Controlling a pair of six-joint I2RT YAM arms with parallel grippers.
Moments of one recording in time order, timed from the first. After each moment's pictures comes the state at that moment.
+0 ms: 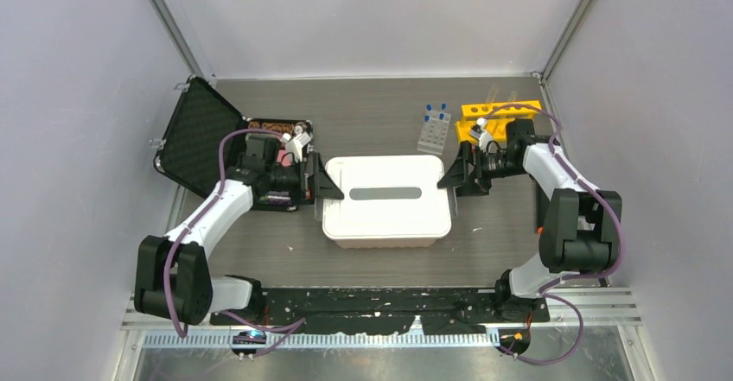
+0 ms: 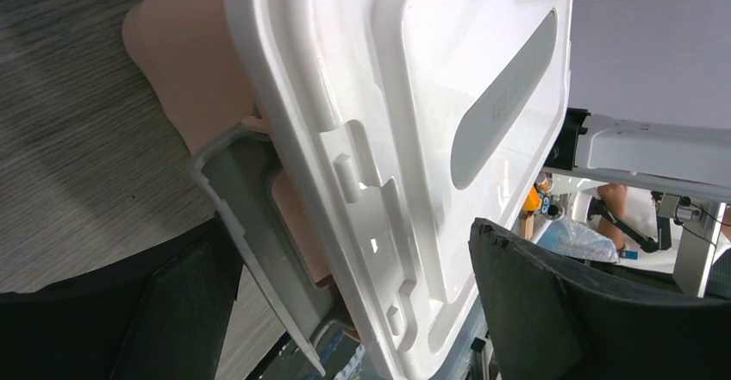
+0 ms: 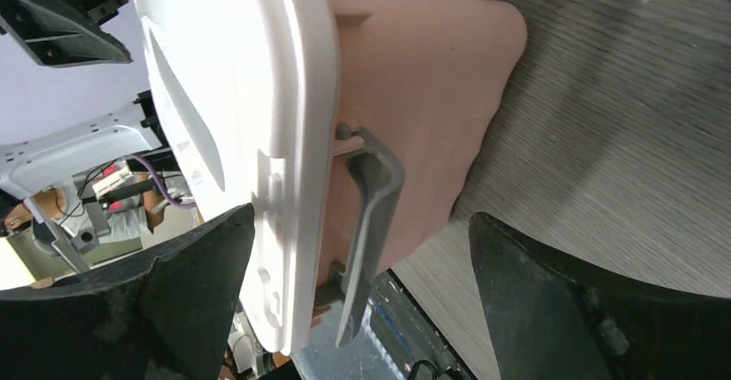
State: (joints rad) left arm -0.21 1.30 0.81 -0.40 0.85 -0.43; right arm -0.07 1.55 1.03 -0.84 -0.97 -0.06
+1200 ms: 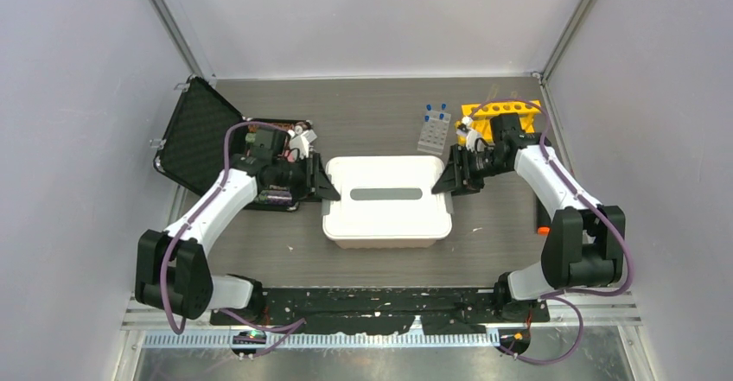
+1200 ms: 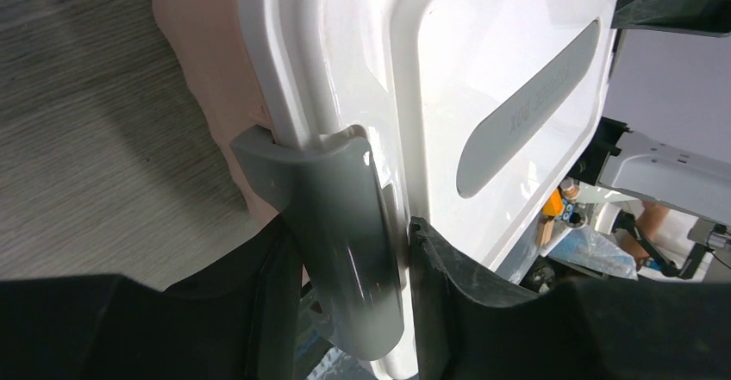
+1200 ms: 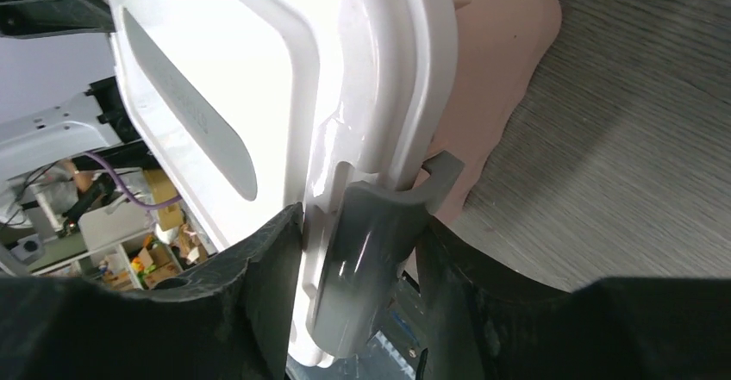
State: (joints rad) left arm -0.27 1.33 0.92 -0.56 0.74 -0.42; right arm 0.06 1.47 1.05 -0.85 -0.85 0.04
